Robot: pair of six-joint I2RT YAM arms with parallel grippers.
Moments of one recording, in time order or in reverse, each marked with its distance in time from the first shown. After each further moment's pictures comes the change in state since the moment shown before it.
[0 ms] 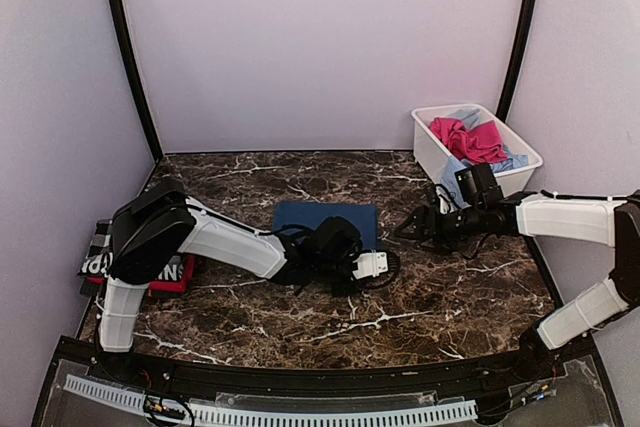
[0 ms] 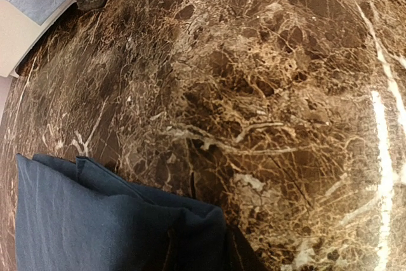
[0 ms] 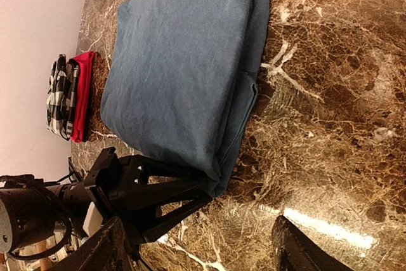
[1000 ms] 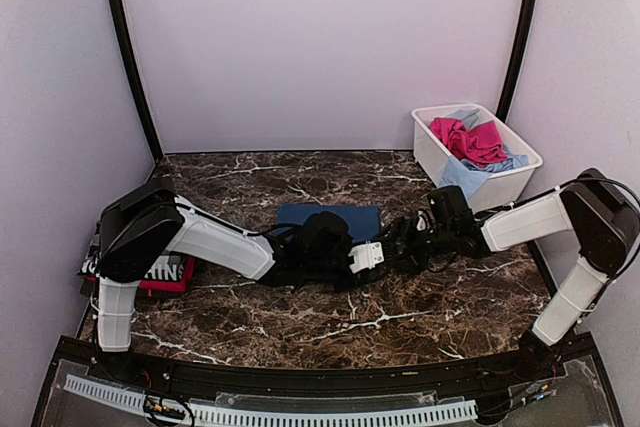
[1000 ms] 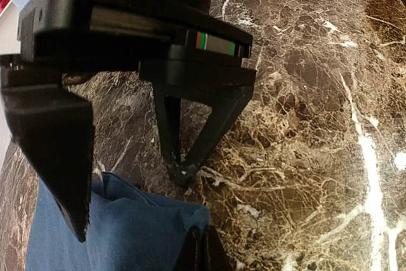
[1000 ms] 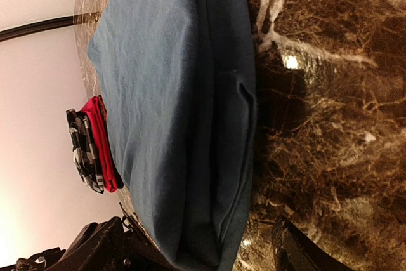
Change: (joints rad) left arm 0.007 -0.060 -0.095 0.198 0.116 -0.077; right arm 0.128 0.238 -0.082 0.430 0.067 0.529
